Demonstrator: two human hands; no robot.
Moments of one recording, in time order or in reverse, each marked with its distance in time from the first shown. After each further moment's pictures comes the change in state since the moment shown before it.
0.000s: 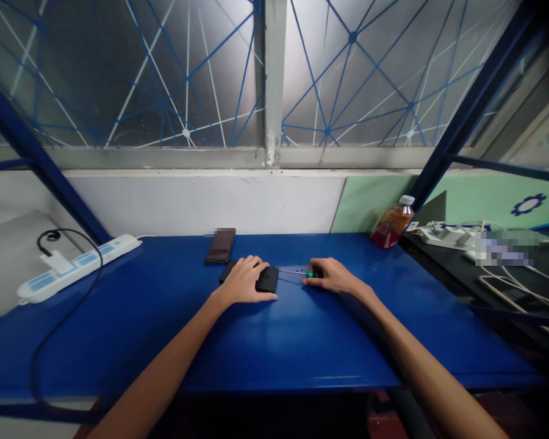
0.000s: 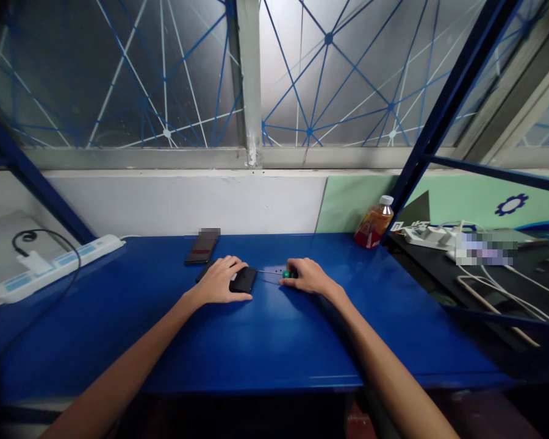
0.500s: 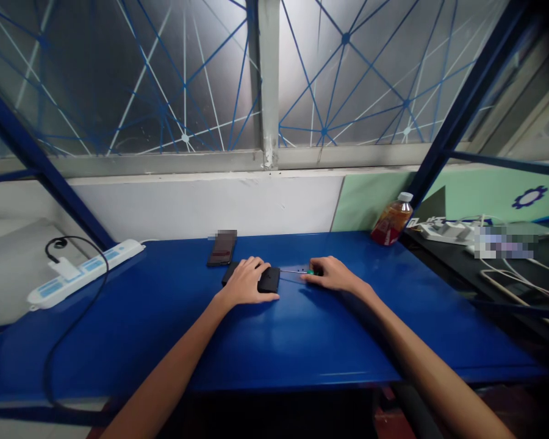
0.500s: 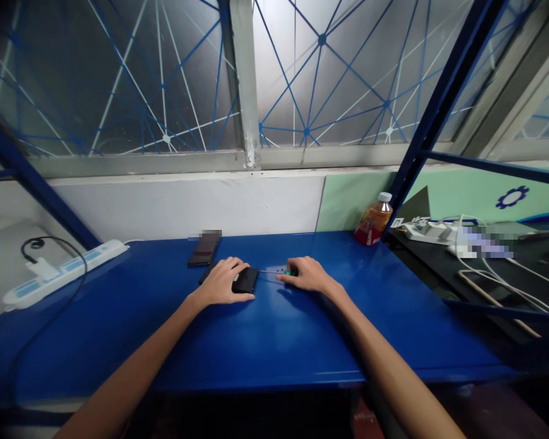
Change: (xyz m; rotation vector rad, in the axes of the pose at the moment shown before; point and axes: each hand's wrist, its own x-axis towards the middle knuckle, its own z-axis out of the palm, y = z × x) left_hand 0.000 -0.001 0.003 0.011 -0.003 -0.009; right_hand 0.001 -0.005 0.001 0.007 0.026 0.018
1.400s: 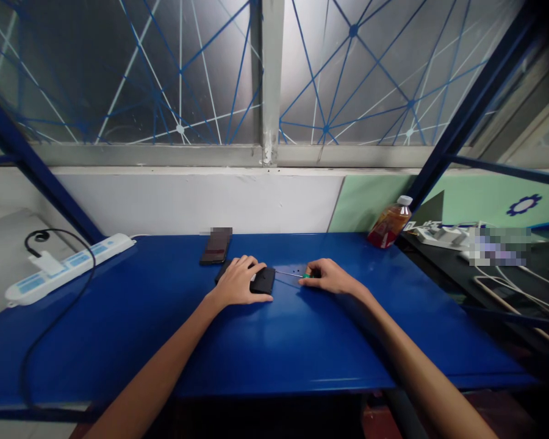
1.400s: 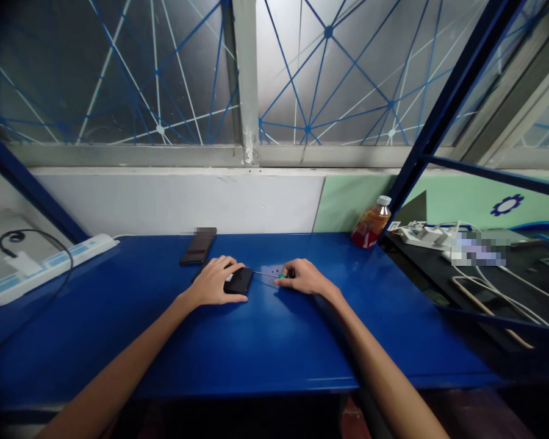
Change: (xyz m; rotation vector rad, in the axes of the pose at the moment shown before) left_hand 0.000 -0.003 -0.002 0.001 -0.014 -0.008; right_hand -0.003 0.001 -0.005 0.280 -0.147 0.070
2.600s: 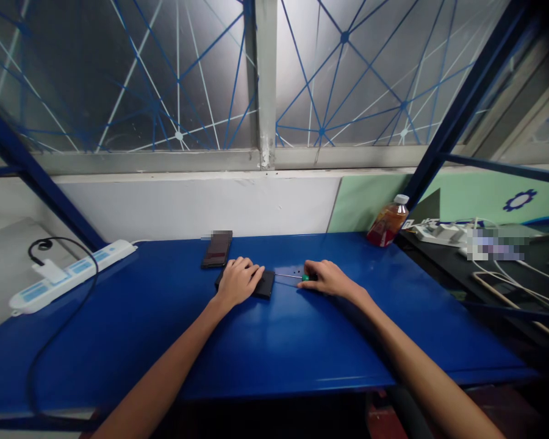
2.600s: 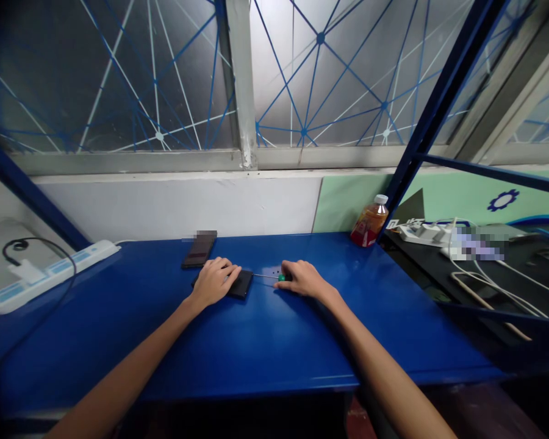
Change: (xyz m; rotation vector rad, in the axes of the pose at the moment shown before) left_hand 0.002 -0.002 0.013 0.163 0.227 -0.112; right_hand 0.000 -0.003 0.005 -0.316 0.129 -0.090
